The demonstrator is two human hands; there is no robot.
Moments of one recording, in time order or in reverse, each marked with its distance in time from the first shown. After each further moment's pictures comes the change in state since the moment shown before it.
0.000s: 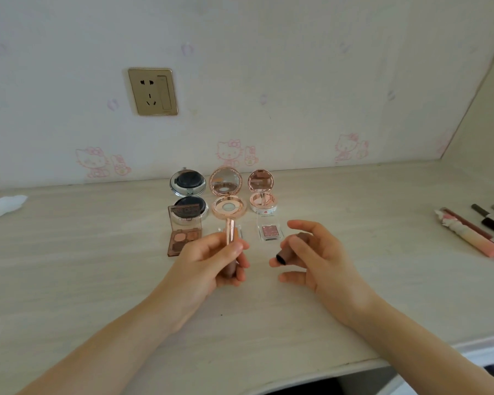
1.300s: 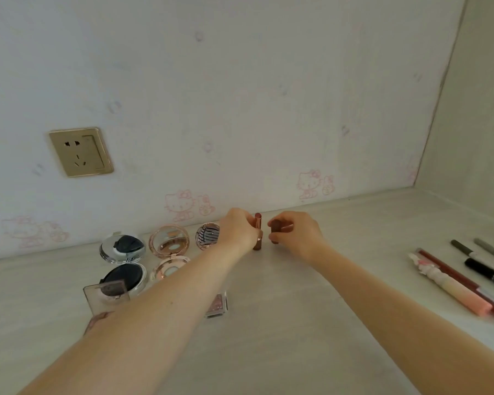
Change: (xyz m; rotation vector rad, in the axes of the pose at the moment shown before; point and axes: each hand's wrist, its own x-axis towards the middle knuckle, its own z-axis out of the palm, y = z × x) left_hand 0.225 0.018 0.123 0.789 0.237 0.014; right_hand 0.184 -0.028 -0.106 -0.720 0.185 -0.108
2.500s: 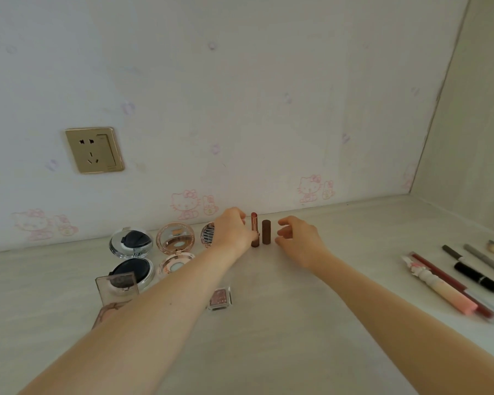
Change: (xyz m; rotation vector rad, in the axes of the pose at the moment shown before) left_hand -0.003 -0.017 -0.009 -0.022 0.095 0.022; right_hand -0.005 0.010 0.002 -0.265 -0.003 -0.047
